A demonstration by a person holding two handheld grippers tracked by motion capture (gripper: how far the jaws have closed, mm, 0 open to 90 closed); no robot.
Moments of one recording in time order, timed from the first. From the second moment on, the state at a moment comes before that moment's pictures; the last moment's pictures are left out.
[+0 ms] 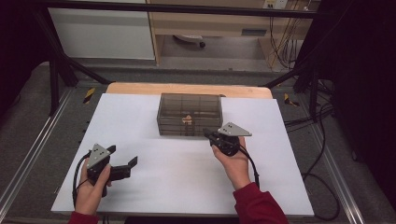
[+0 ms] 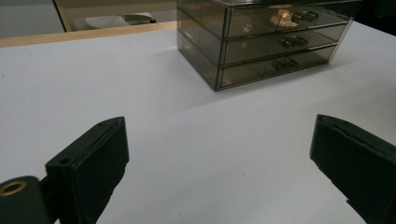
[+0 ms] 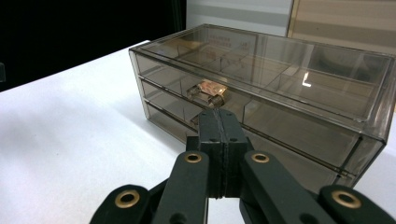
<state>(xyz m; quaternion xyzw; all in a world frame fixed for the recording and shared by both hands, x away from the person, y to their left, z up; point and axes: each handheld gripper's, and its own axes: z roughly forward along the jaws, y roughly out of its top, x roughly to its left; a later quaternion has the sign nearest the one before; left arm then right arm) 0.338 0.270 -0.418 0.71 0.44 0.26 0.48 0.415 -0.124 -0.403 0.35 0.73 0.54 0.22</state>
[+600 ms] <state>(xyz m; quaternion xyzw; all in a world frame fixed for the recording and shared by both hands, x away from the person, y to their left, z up) 0.338 0.271 -0.418 0.71 0.44 0.25 0.48 0.414 -0.128 -0.395 0.36 0.73 0.54 0.23</state>
